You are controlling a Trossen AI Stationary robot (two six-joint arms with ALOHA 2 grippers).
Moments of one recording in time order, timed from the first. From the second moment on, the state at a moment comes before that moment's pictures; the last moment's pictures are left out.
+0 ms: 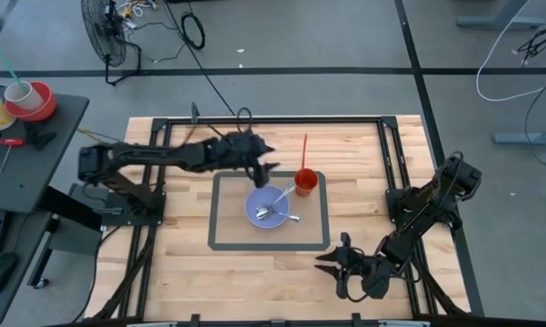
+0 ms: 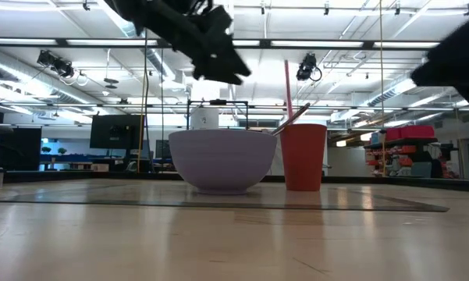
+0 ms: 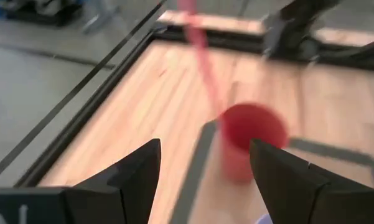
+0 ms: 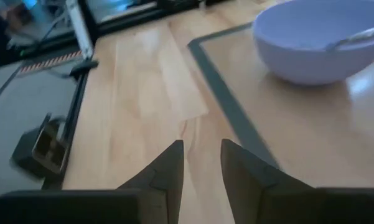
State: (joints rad) left arm 0.18 1.53 1.05 0.04 -0.13 -0.03; right arm 0.90 1.64 0.69 0.28 0.87 0.80
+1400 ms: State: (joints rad) left arm 0.35 0.43 0.29 0.12 0.11 -0.13; right arm 0.25 1.24 0.69 0.31 0.17 -0.04
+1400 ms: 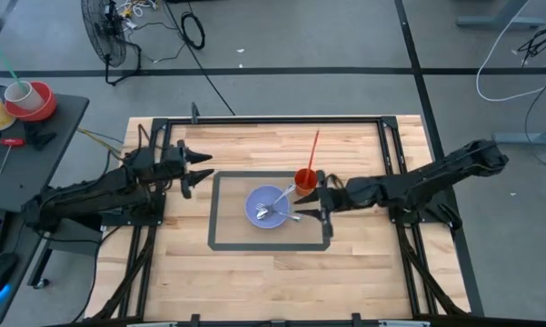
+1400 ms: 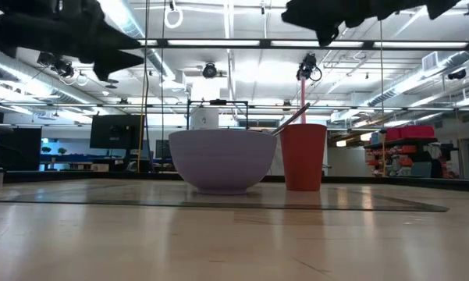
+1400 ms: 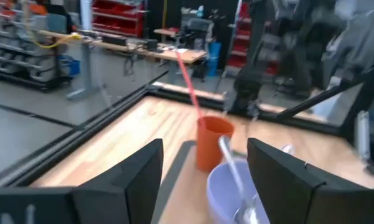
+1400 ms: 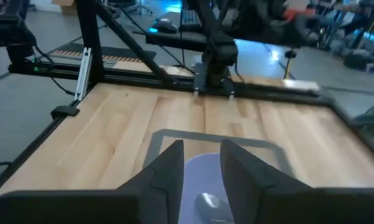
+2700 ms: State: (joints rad) left arm 0.20 0.09 0.29 -0.11 -0.03 -0.02; right arm -0.10 0.48 0.31 0.27 -0.19 -0.07
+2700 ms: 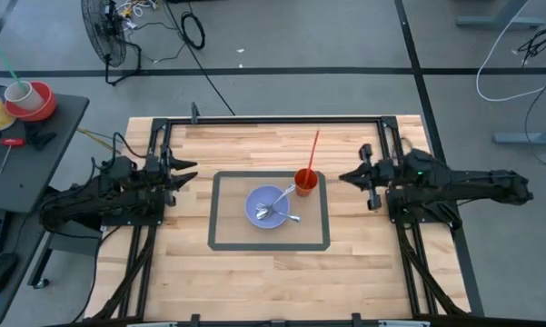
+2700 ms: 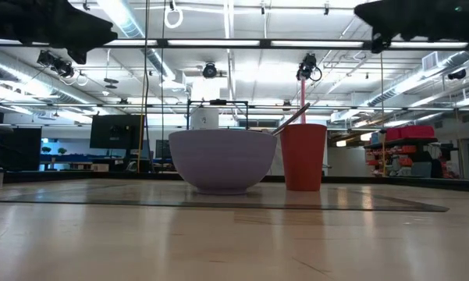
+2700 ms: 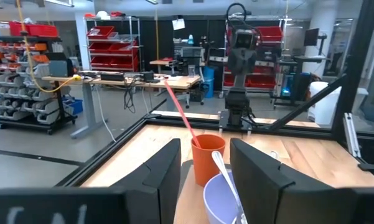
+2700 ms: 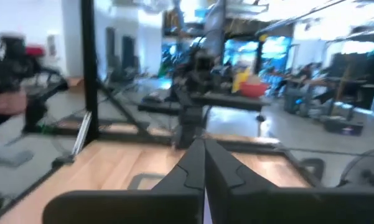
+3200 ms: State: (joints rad) left arm 0.20 0.09 0.29 -0.11 -0.05 -0.01; right arm -0.08 0.07 0.04 0.31 -0.12 0.00
